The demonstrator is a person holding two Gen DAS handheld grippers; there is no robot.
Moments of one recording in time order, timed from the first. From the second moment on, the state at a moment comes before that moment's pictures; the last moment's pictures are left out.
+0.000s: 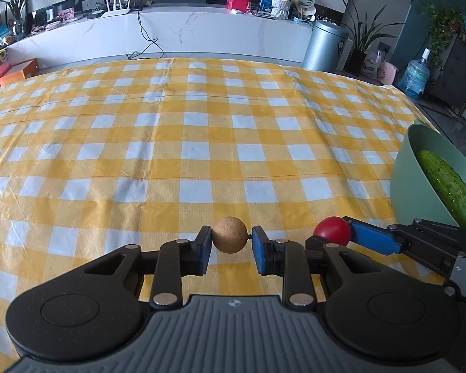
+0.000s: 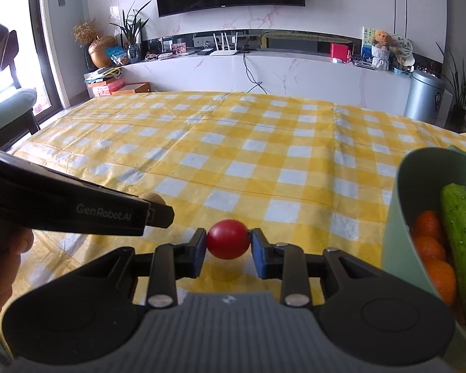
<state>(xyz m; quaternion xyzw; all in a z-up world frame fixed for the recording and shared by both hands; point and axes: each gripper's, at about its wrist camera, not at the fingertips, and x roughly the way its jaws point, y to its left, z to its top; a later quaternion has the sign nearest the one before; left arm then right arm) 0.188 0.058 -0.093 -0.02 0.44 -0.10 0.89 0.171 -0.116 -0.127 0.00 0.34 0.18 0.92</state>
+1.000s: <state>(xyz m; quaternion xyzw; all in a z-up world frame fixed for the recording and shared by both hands) 0.123 -0.048 -0.005 0.00 0.39 -0.16 0.91 0.081 -0.236 -0.028 0.04 0.29 0.10 0.95</state>
